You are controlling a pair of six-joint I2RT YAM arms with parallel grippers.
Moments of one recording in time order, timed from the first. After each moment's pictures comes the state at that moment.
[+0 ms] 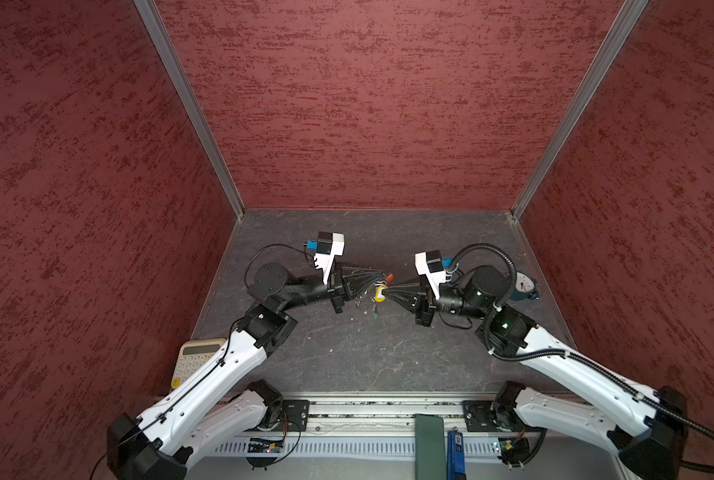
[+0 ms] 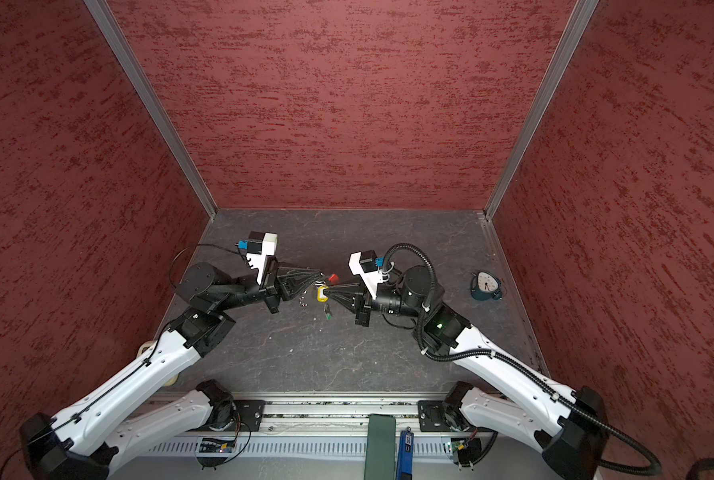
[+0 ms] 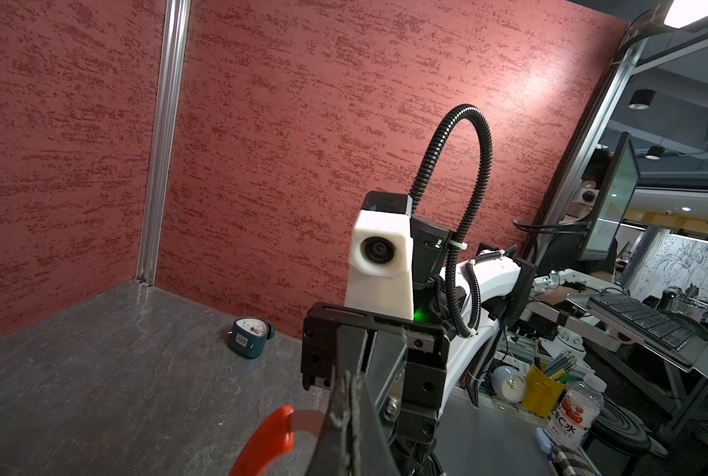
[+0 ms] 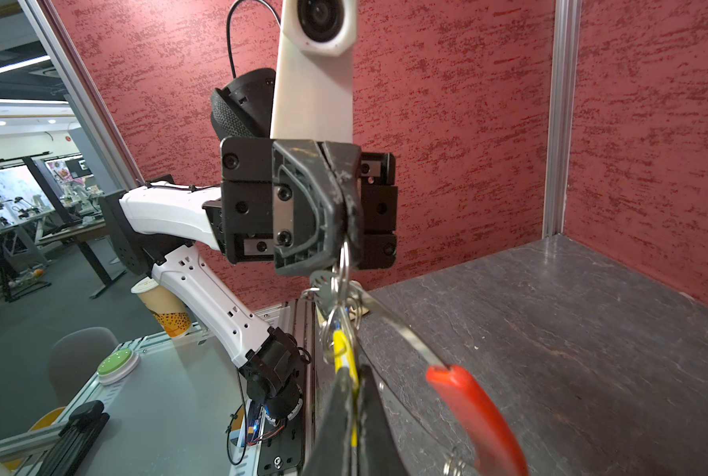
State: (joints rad) left arm -0.60 0.93 0.81 0.41 0.79 -0.52; right arm 0.78 1.01 0.82 0.26 -0.65 0.27
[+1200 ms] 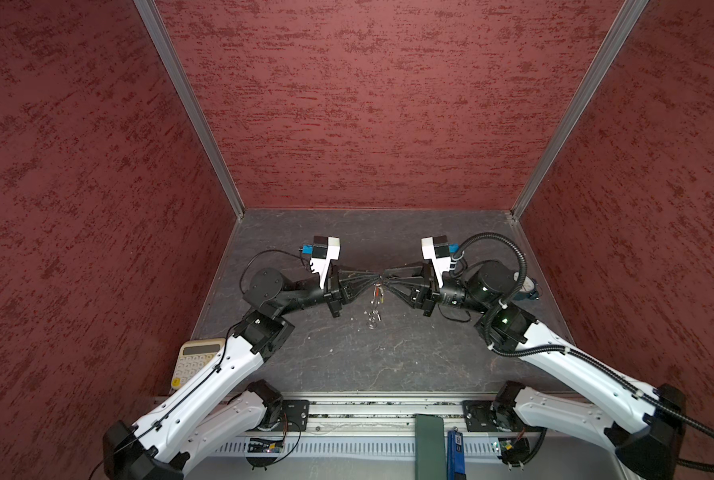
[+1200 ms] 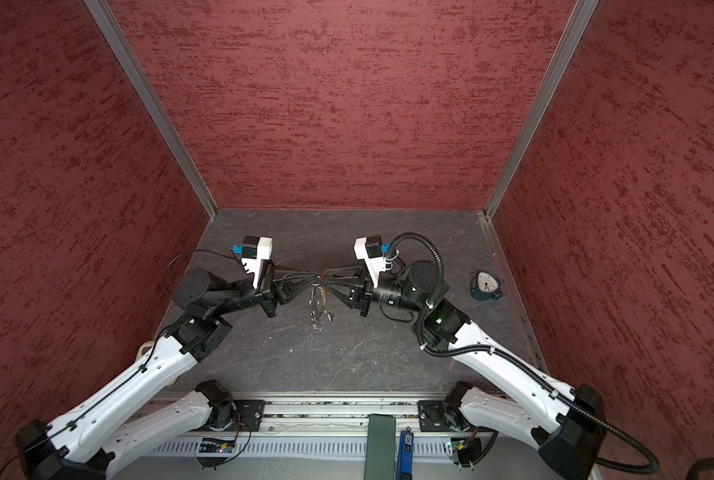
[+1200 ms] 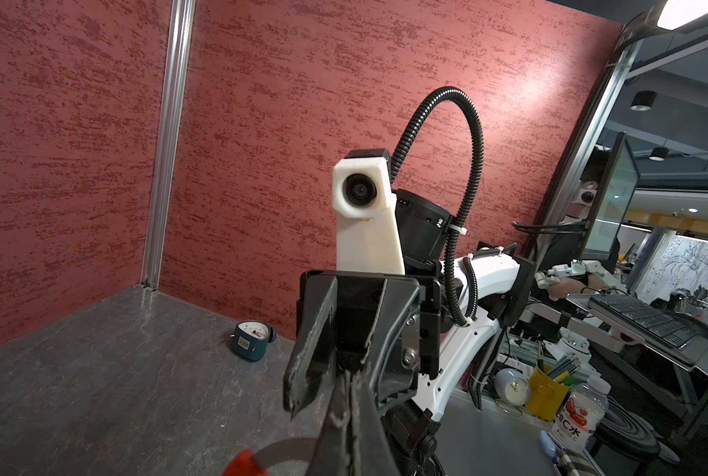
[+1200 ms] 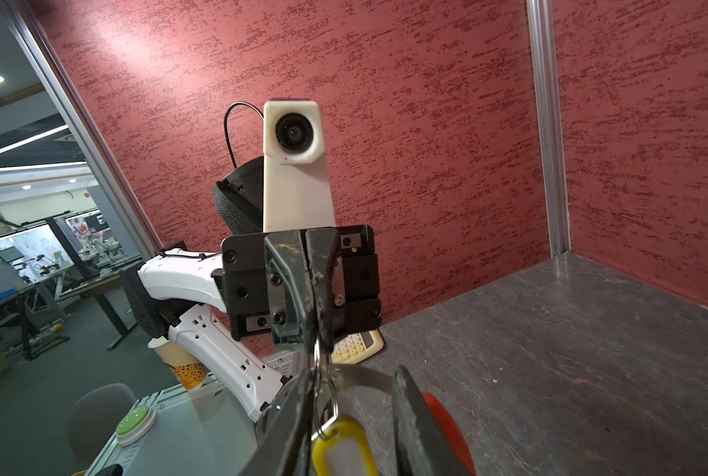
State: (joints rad) left arm -0.60 0.88 0.79 0.41 0.77 -0.52; right arm 0.77 1.04 0.88 0.36 -0.63 0.44
